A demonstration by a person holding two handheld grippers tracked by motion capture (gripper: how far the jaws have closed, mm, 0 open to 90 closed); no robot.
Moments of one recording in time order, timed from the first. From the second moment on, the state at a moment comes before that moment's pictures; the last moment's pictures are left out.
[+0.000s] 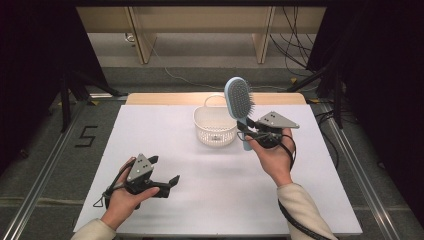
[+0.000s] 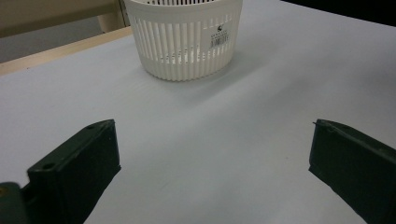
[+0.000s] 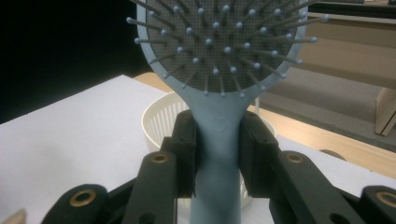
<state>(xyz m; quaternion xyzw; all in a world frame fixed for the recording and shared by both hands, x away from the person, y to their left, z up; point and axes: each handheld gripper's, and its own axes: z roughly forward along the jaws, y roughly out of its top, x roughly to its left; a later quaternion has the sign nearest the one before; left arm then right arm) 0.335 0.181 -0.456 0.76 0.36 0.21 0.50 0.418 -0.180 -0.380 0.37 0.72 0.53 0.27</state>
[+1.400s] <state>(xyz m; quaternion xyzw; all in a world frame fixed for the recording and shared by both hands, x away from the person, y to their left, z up) 0.335 0.181 -0.456 0.76 0.36 0.21 0.50 0.426 -0.171 -0.372 0.36 0.72 0.53 0.27</state>
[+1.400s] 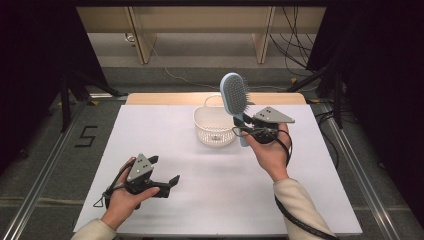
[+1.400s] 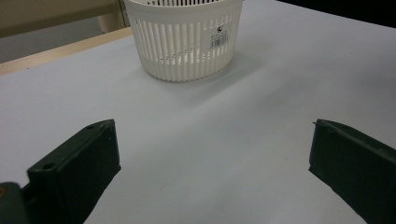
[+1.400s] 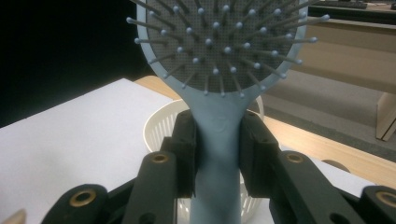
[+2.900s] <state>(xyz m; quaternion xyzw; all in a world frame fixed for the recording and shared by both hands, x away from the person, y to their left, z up) 0.335 0.181 -0.455 0.76 0.36 0.21 0.50 0.441 -0.157 -0.365 0.34 0.73 0.52 0.29</state>
